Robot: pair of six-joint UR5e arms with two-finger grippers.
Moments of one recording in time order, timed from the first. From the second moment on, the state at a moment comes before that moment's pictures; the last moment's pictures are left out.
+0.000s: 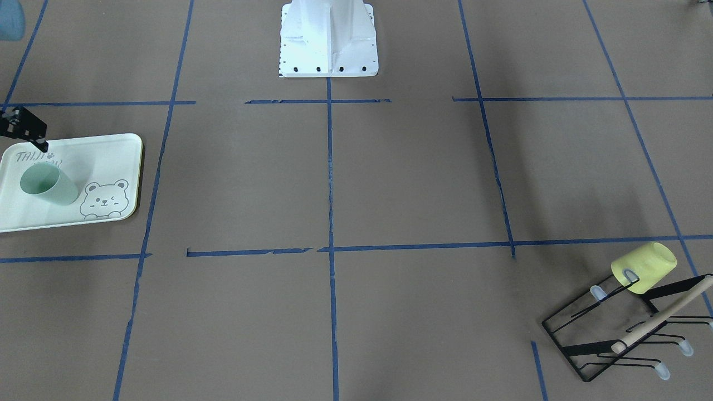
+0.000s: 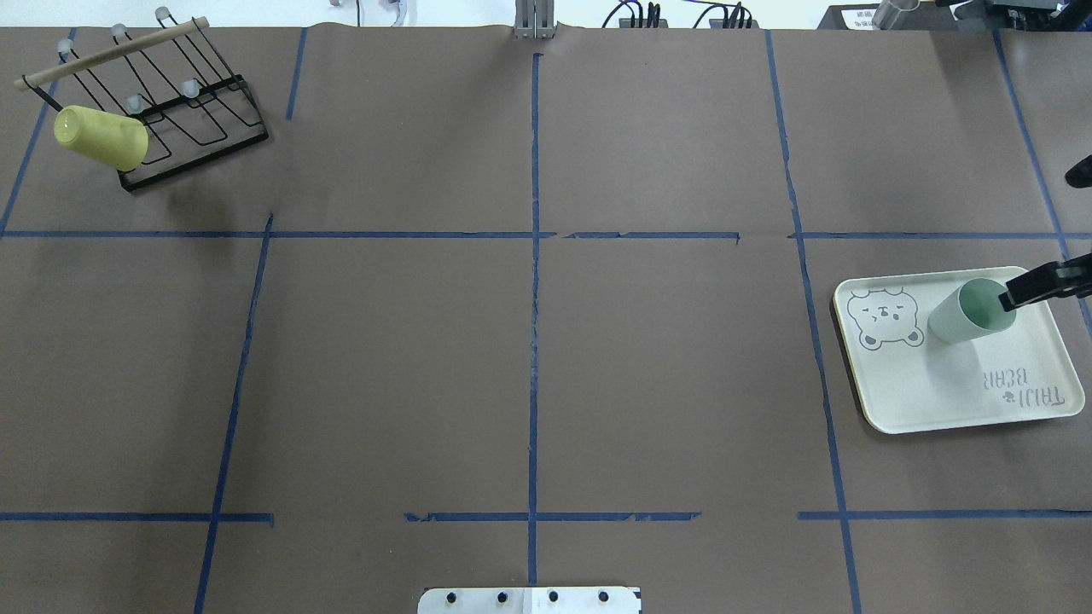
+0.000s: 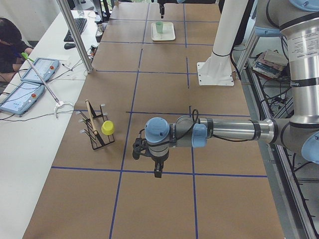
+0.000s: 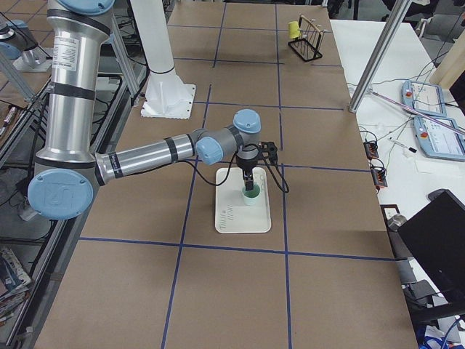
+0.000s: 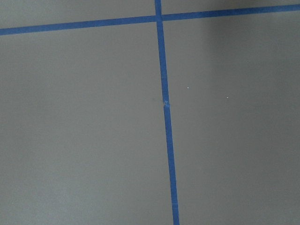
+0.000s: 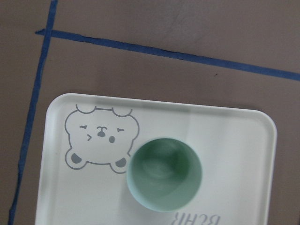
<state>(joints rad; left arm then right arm) -1.56 -1.34 -1.81 -1.53 -2.37 0.10 1.16 -1.71 2.01 -1.48 2.22 0.36</state>
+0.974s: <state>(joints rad) -1.56 -1.32 -1.80 -1.52 -2.36 0.10 1.55 -1.86 1.99 -1.72 2.38 -0.08</state>
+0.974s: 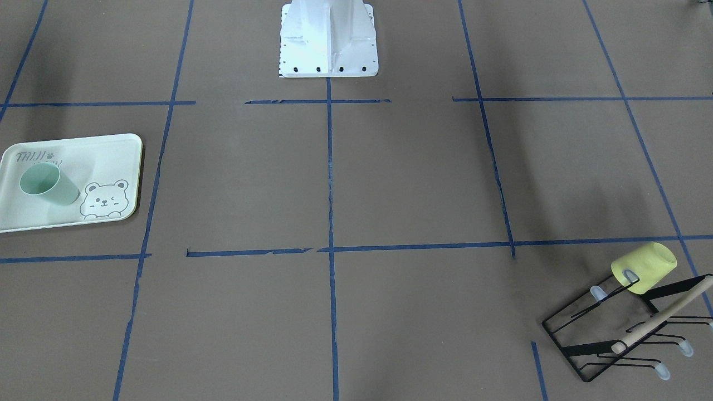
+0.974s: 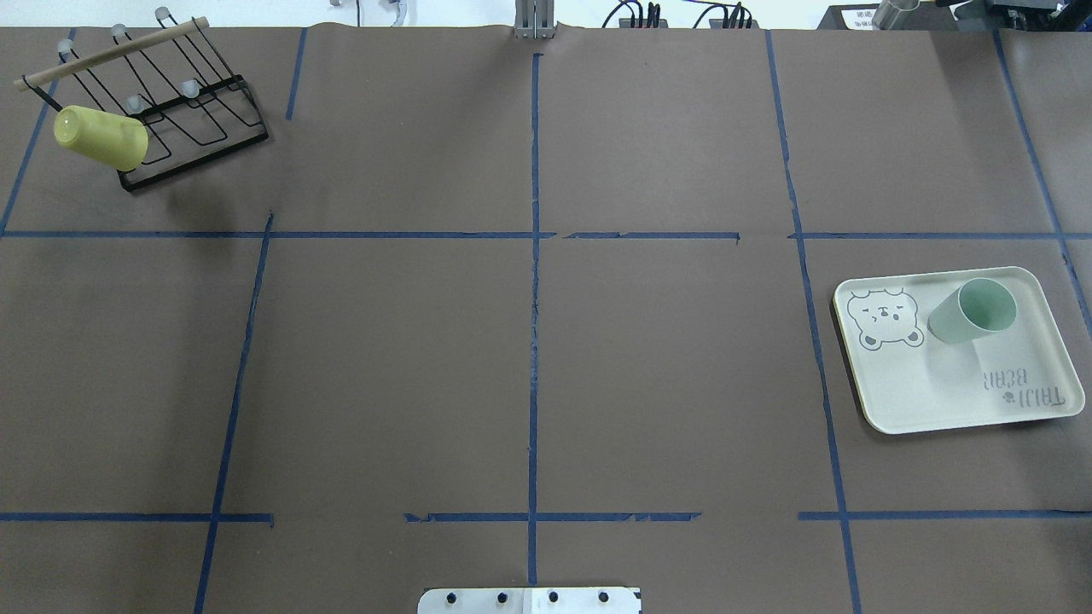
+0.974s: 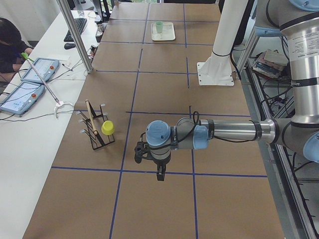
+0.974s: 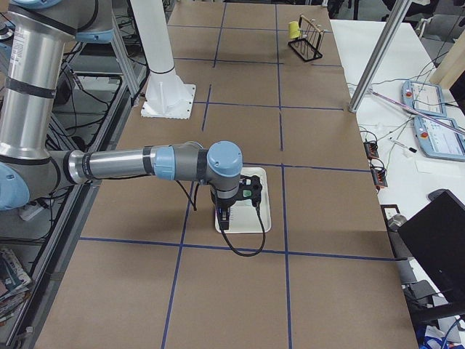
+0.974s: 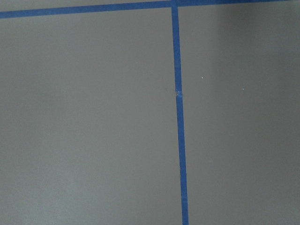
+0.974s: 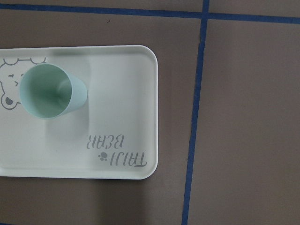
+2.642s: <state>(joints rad) -1.56 -1.32 -1.83 -1.52 -2.37 0.10 1.55 -1.85 1.98 -1.72 2.32 -0.08</state>
